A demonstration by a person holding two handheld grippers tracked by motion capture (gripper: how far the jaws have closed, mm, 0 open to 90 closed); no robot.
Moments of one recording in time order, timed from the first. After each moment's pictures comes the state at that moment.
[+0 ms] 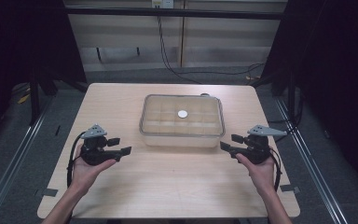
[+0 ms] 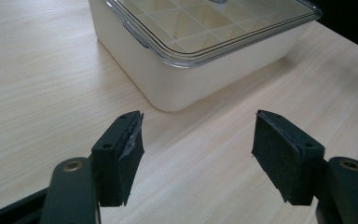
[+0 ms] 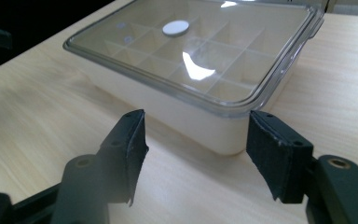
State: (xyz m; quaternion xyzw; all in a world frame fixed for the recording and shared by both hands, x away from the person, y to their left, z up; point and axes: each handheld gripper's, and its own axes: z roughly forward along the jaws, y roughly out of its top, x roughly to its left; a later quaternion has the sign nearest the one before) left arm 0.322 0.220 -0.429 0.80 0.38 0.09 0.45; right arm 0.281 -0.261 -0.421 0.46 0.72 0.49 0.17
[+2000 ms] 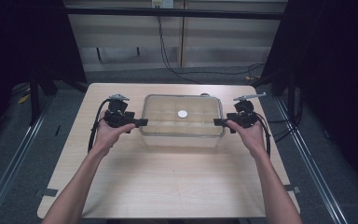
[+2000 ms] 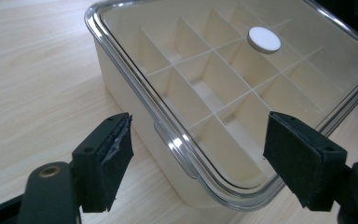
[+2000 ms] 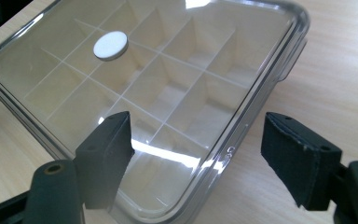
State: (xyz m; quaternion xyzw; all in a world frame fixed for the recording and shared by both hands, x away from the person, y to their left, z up) left arm 0.434 0.171 -0.421 0.81 0.40 0.05 0.42; right arm 0.398 -0.260 -0.419 0.51 0.76 0.39 0.10
